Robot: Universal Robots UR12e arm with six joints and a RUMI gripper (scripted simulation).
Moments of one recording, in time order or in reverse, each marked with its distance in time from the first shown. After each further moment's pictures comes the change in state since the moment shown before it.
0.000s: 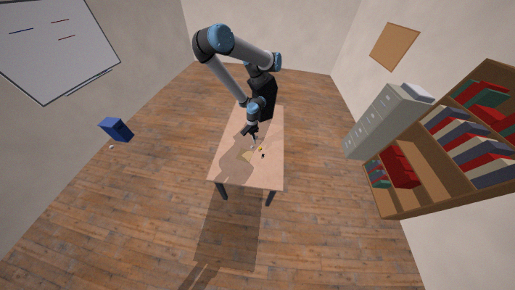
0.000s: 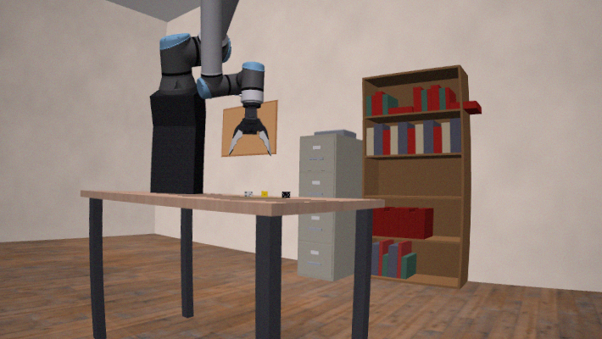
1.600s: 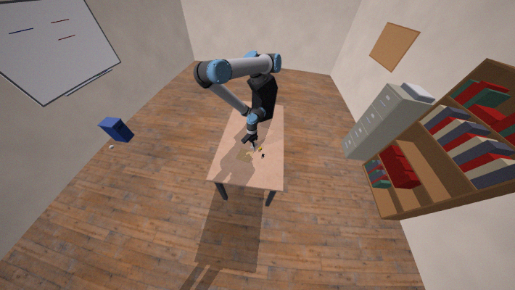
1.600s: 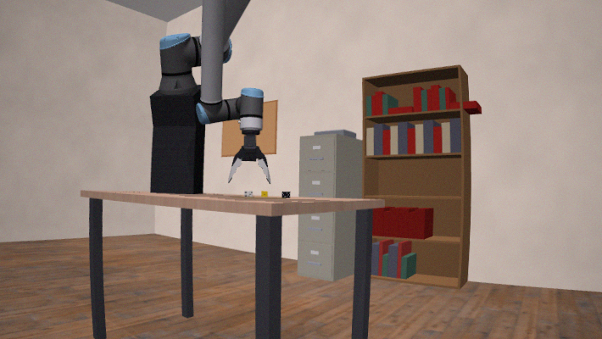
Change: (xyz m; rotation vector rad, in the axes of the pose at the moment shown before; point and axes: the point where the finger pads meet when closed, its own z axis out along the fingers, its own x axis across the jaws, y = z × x) arm 0.000 0.000 0.108 0.000 0.000 0.000
